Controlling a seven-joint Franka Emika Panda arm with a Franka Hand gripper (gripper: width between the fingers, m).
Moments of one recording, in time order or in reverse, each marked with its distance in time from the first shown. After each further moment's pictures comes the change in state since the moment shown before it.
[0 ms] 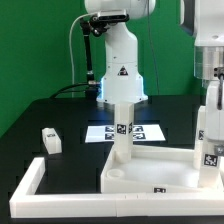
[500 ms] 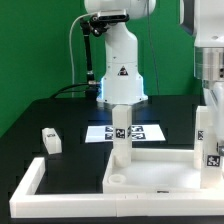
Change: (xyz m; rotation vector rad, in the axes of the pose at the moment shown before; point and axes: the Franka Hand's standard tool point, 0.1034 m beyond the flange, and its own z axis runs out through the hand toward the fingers) arm -0.003 0.000 0.000 -0.008 -0.013 -0.014
